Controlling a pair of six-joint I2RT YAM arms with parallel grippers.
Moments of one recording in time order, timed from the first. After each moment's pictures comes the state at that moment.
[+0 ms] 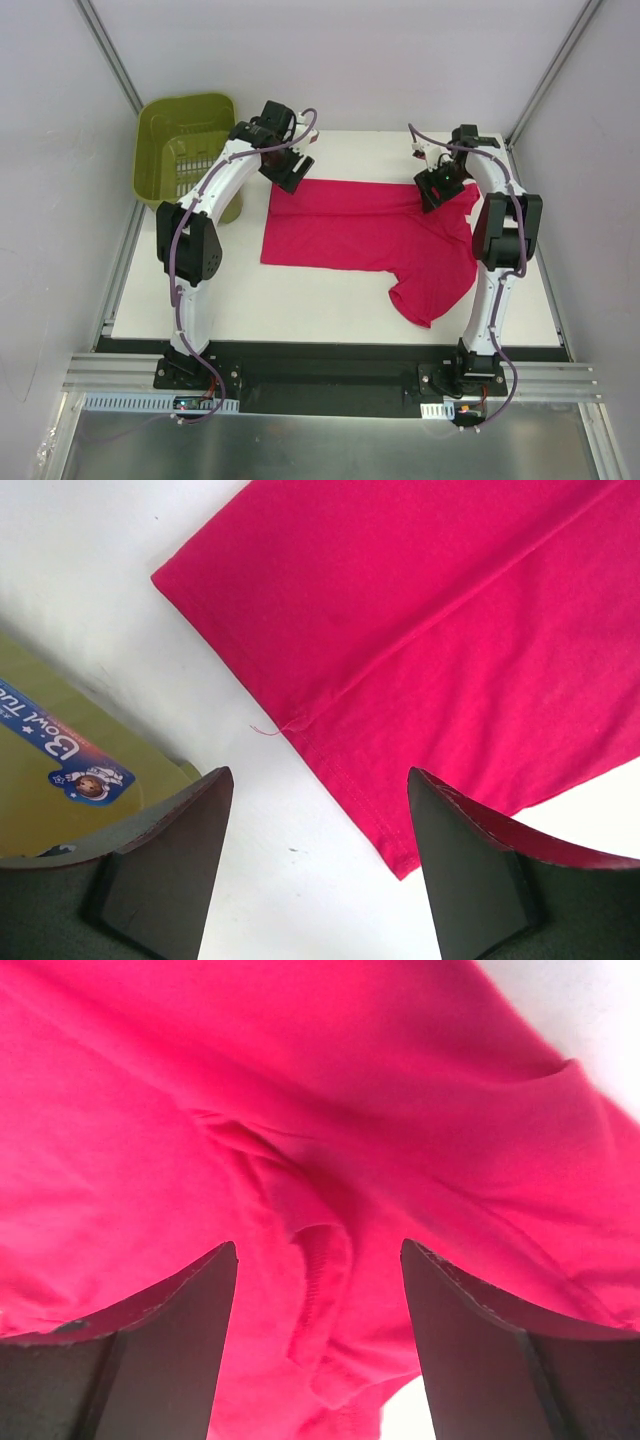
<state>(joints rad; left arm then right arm) -0.39 2.06 2.01 -0.99 0.10 0.28 0.00 2.20 1.90 -1.02 -0.33 -0.65</state>
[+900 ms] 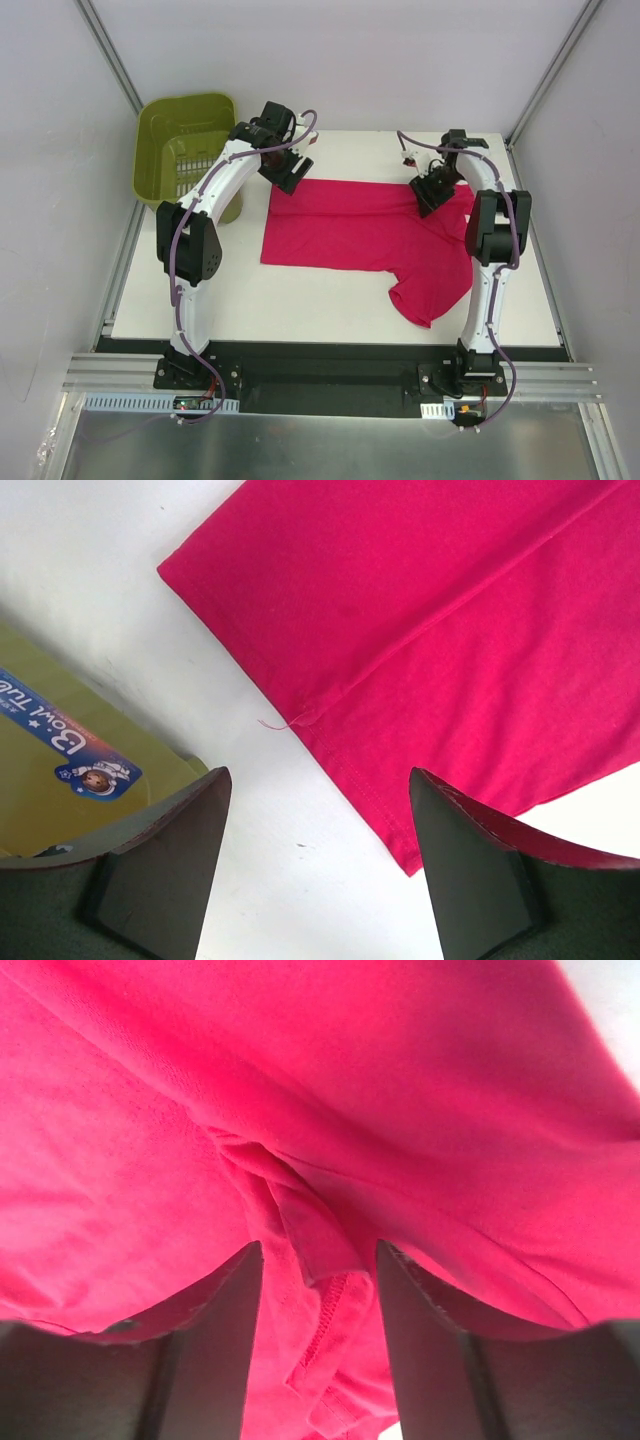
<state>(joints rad) -0.39 2.06 2.00 -0.99 0.08 0.30 0.03 2.29 1.97 -1.09 -0.32 -0.73</state>
